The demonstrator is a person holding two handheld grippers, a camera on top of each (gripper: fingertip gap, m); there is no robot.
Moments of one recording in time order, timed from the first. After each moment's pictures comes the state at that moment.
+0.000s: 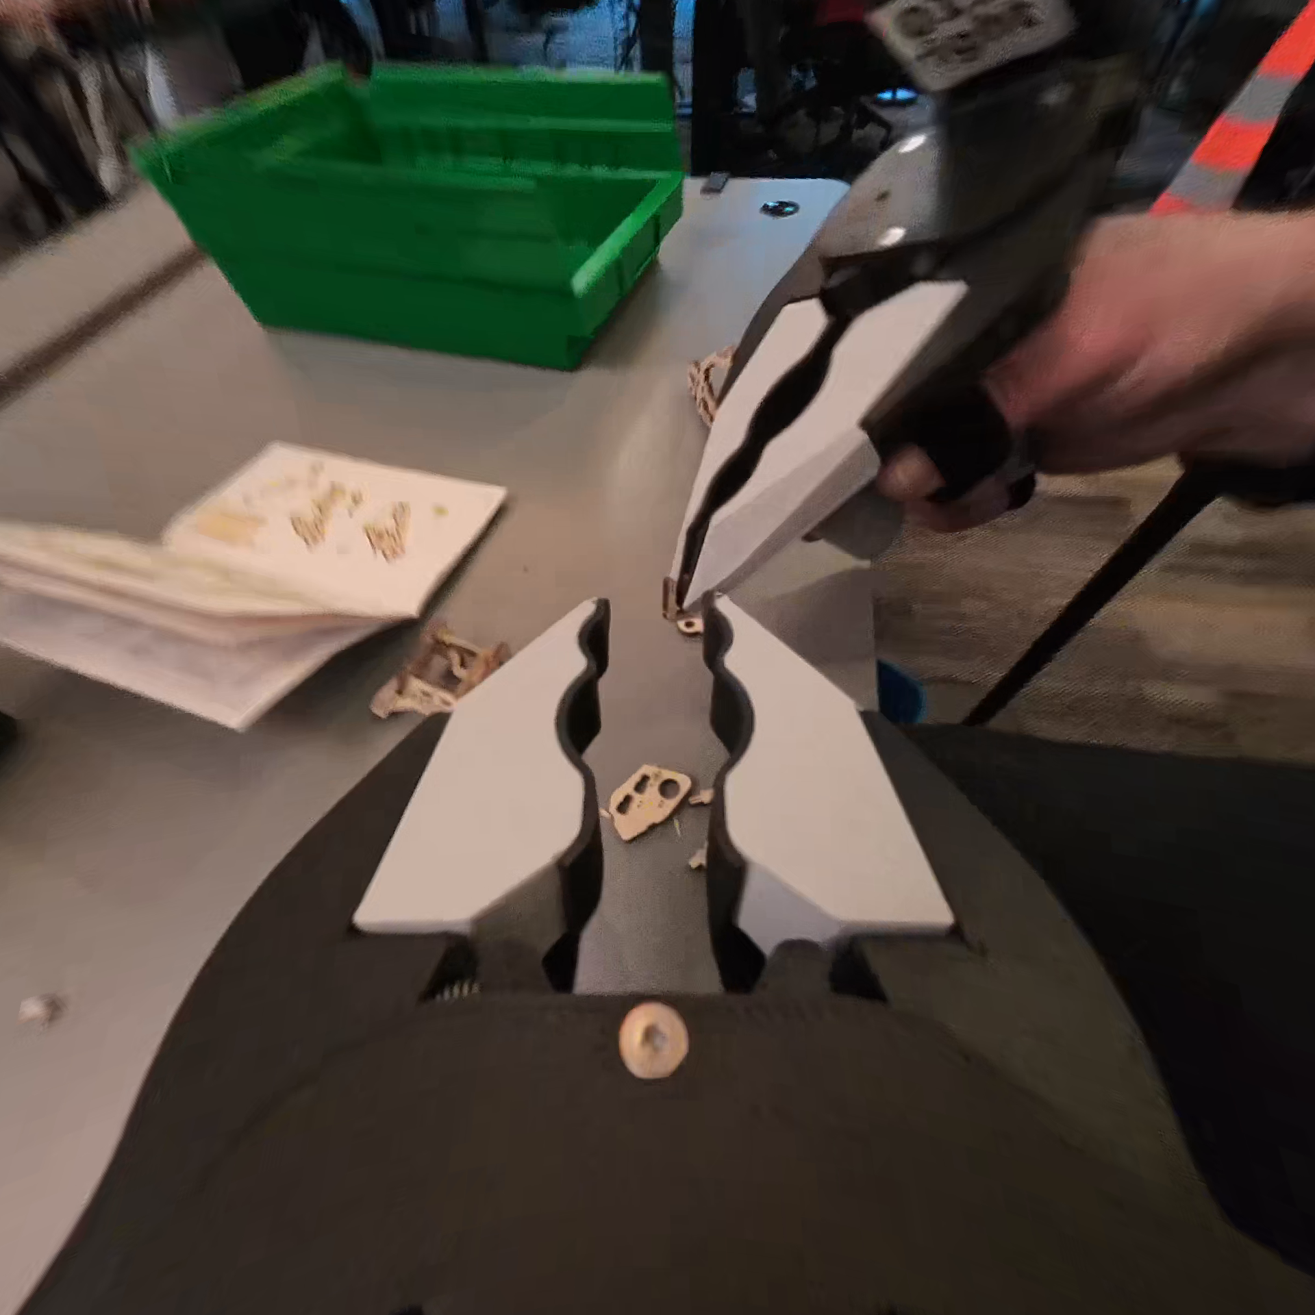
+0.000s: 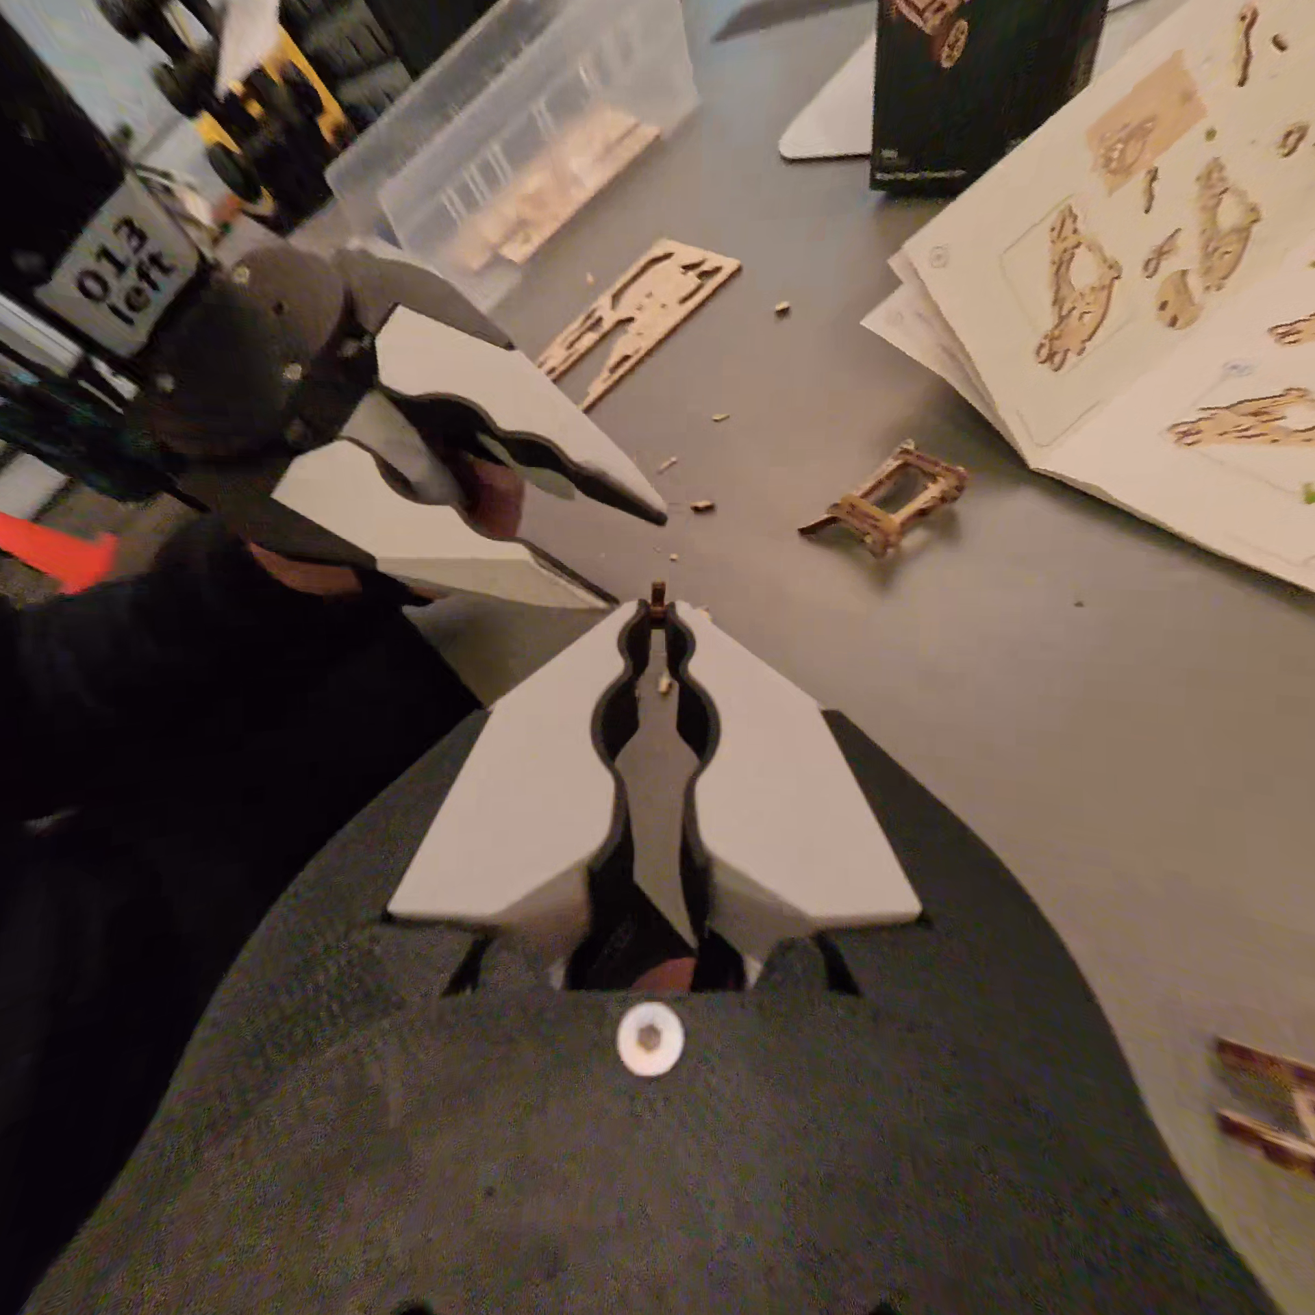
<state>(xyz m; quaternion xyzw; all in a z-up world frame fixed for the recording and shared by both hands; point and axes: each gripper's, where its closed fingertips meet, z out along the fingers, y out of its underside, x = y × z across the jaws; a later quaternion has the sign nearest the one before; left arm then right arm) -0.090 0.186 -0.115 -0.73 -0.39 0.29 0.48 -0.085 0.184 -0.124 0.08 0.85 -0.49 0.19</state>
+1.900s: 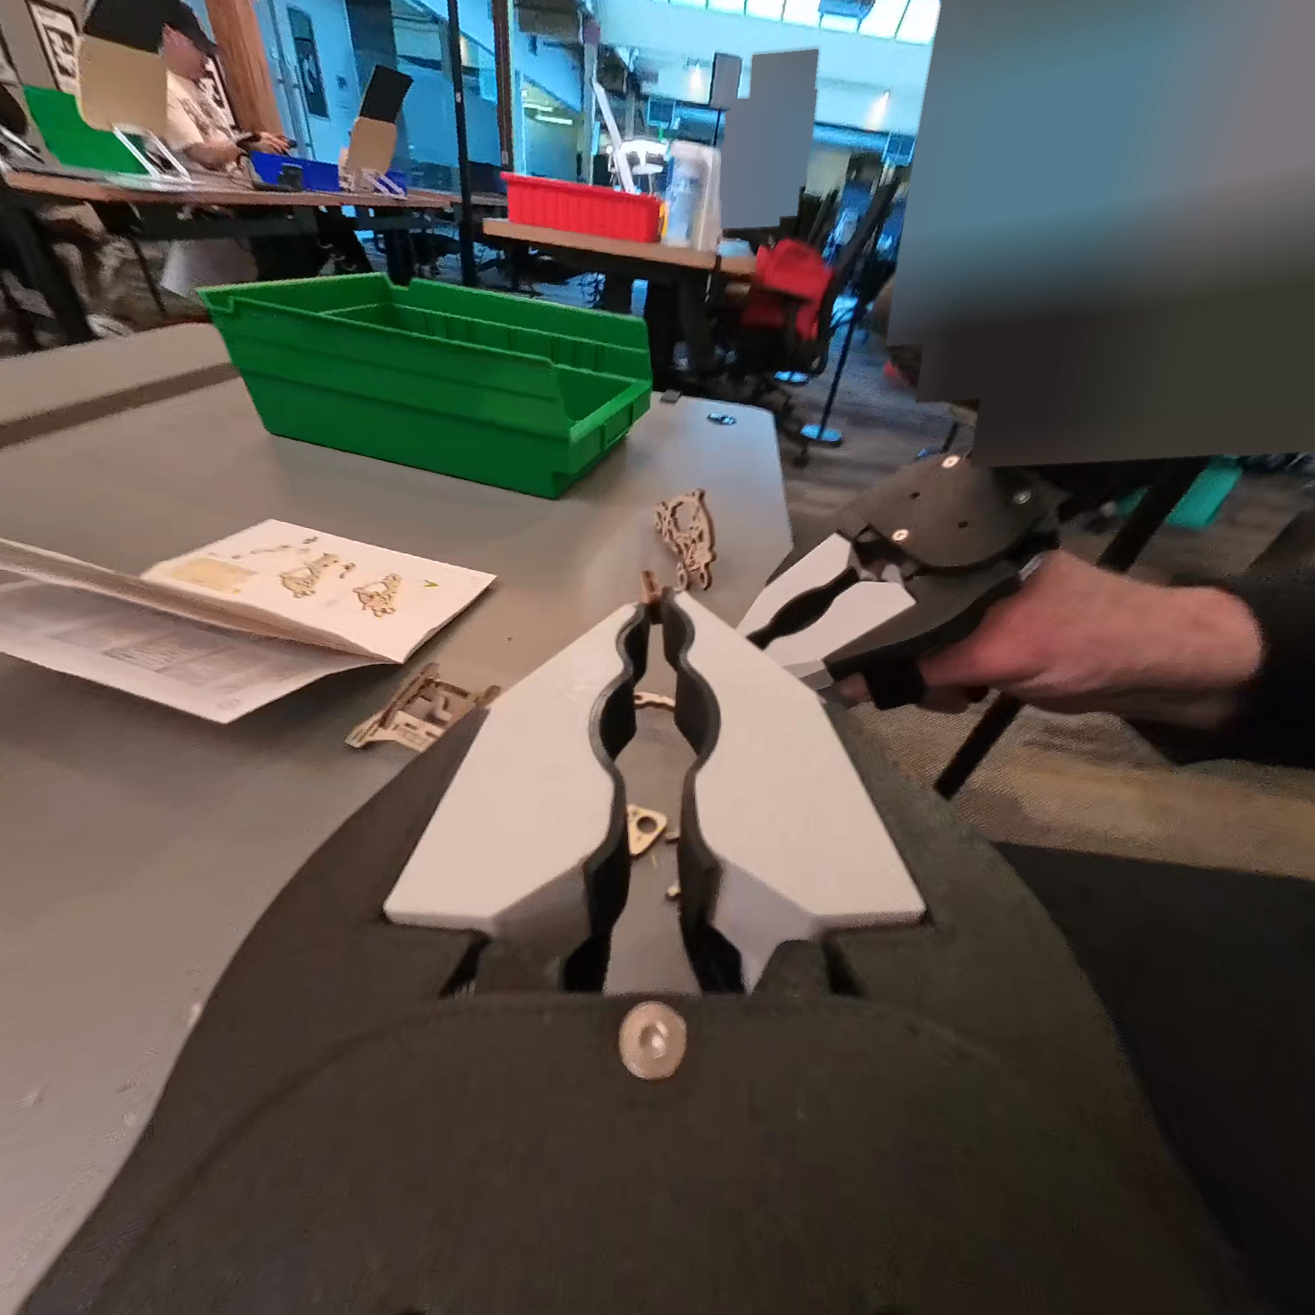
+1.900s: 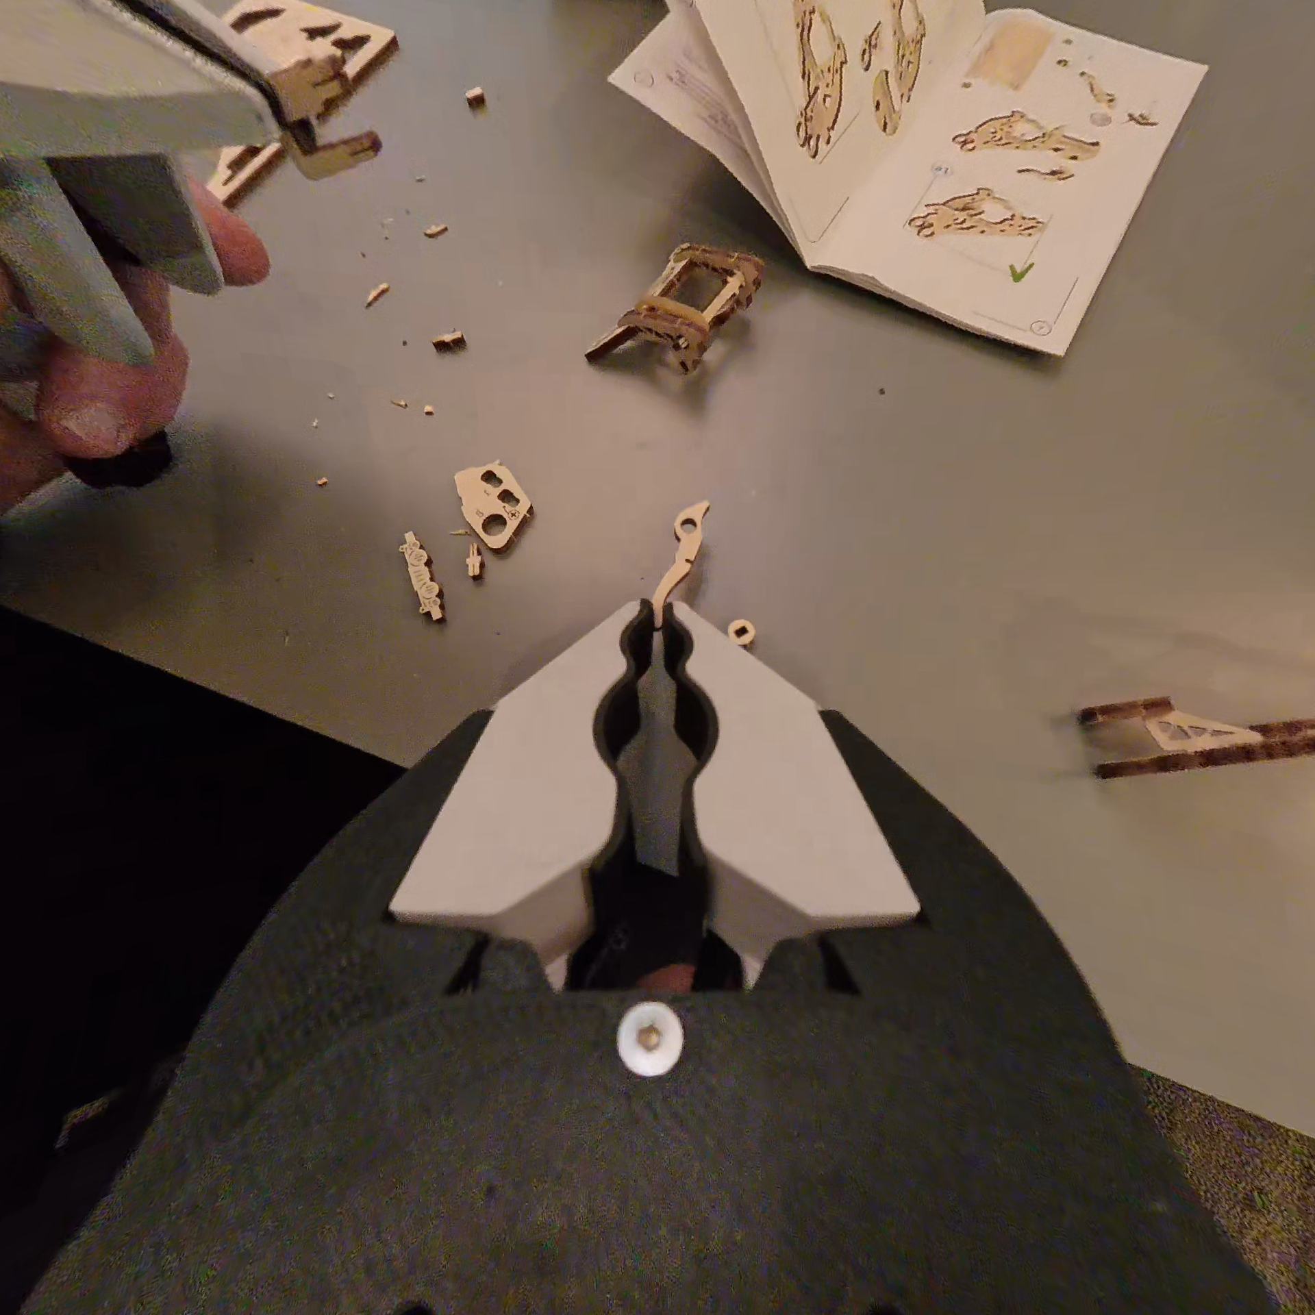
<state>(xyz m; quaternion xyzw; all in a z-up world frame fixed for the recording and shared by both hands) -0.075 0.169 -0.091 -0.64 -0.38 0.27 0.62 -0.102 0.213 -0.186 0.18 0.89 -0.42 -0.05</state>
